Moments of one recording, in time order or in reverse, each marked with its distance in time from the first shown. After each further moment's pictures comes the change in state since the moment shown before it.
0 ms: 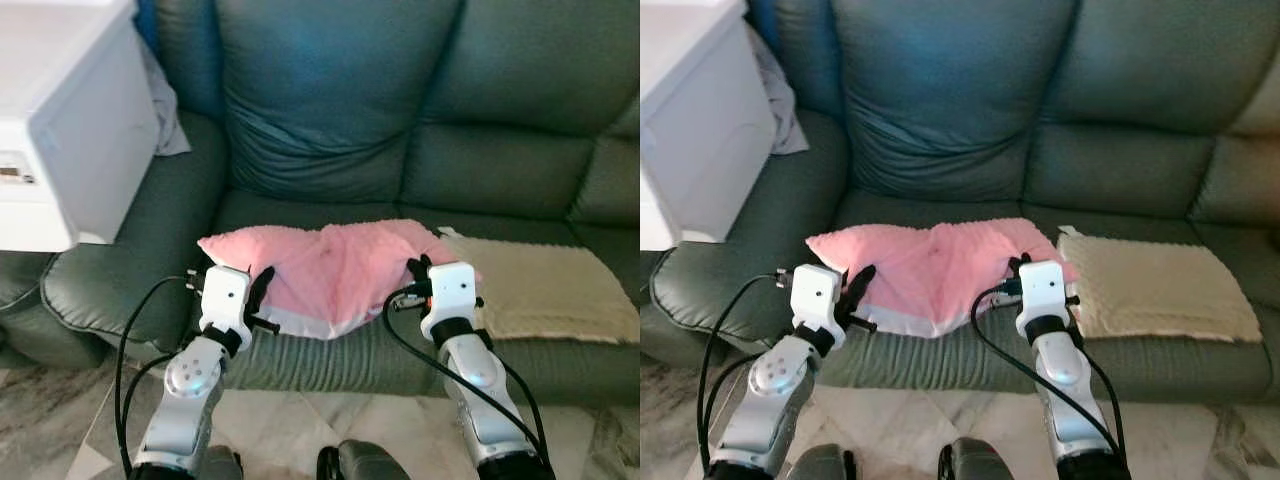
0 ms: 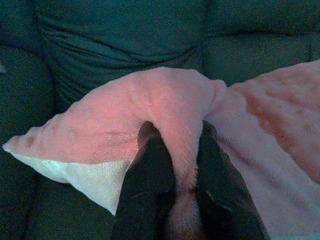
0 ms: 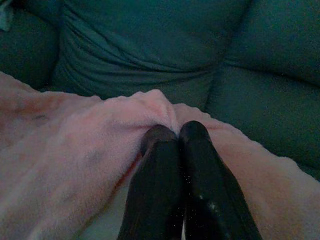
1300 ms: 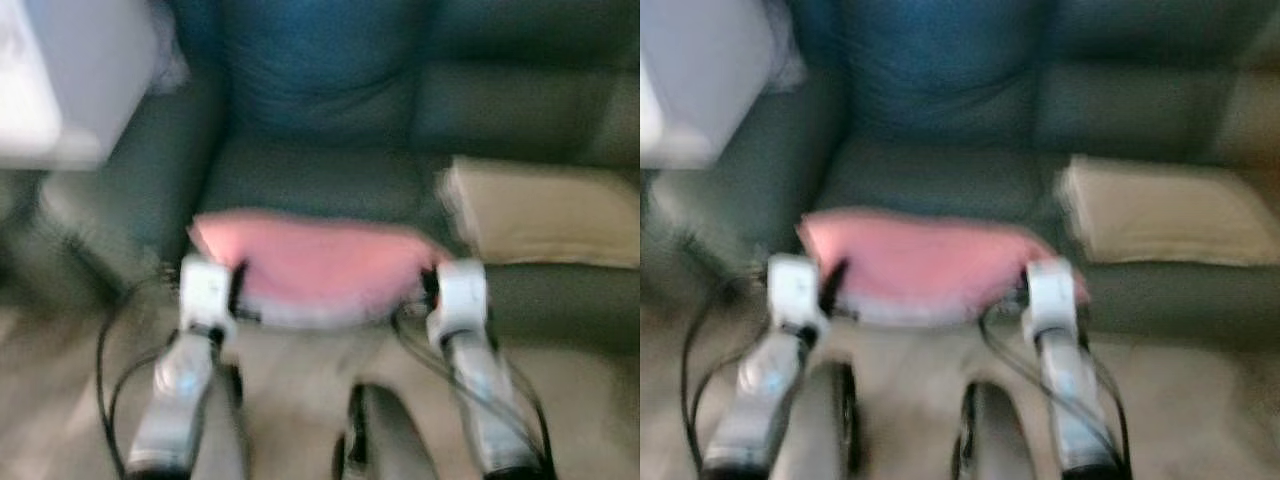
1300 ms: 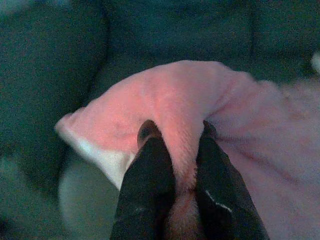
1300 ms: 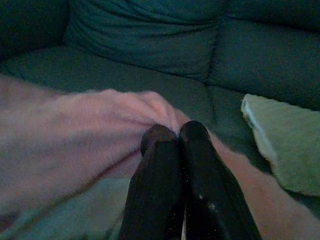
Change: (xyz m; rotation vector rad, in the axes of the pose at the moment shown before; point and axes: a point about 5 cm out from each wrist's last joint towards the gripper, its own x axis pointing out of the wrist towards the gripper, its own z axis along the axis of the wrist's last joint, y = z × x) left arm -0.008 0.023 -0.003 0.011 0.010 0.202; right arm 0.000 -0.003 0.005 0.013 -0.032 -0.043
